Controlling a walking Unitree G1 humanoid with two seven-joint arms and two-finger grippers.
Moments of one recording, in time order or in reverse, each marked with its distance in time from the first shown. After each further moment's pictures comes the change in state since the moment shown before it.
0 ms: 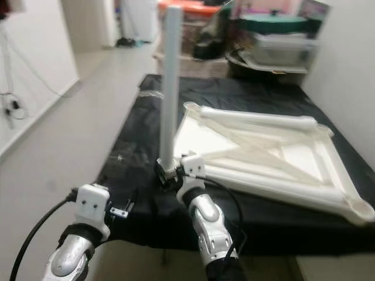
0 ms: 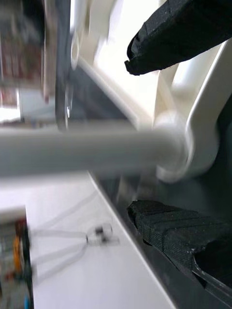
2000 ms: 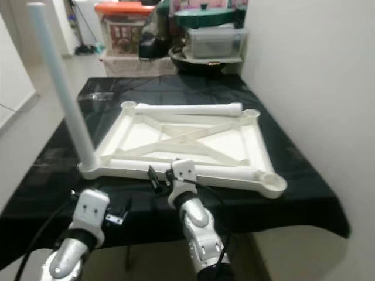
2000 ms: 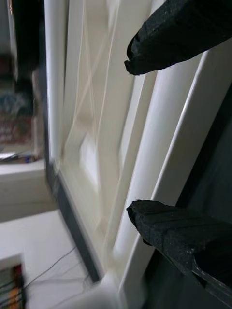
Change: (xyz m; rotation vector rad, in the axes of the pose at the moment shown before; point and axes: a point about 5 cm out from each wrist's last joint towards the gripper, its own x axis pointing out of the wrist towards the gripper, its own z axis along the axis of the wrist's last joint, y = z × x) left arm -0.003 0.001 -0.021 0.066 0.102 -0.028; right arm -0.002 0.007 -0.013 -0.022 0.074 -0.070
